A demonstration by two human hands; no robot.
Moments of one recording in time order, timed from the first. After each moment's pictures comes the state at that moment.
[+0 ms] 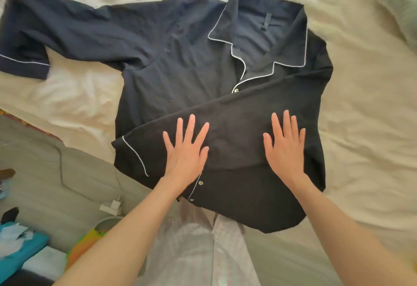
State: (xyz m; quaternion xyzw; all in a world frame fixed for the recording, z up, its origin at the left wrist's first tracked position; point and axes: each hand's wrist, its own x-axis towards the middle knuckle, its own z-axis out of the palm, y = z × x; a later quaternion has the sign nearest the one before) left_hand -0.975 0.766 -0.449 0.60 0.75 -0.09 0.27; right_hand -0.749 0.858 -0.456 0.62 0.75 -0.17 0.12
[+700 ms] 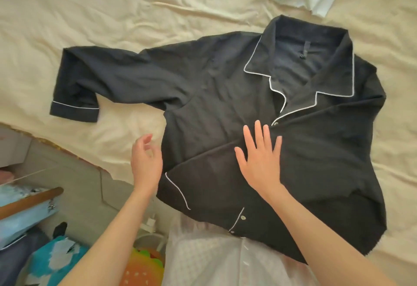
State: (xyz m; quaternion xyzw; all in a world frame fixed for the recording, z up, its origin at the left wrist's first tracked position) left_hand -1.134 0.798 -0.423 0.22 0.91 0.24 0.27; right_hand -0.905 0.869 -0.456 0.57 0.78 -0.23 0.11
